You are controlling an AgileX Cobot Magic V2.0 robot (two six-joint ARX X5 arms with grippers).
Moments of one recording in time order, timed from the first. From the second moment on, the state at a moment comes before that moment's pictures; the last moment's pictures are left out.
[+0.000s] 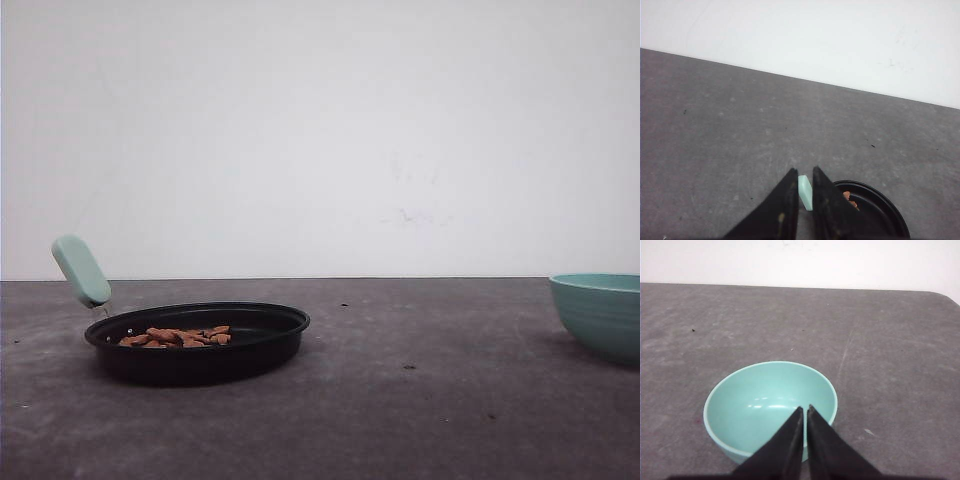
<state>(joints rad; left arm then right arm) -0.22 0.29 0.70 -0.62 -0.06 -0.26 0.06 0.00 0.02 -0.17 -0.05 0.05</state>
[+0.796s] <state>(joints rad) -0.19 0.11 0.36 -0.30 -0.11 -0.26 0.06 0.00 0.02 -0.17 -0.05 0.05</state>
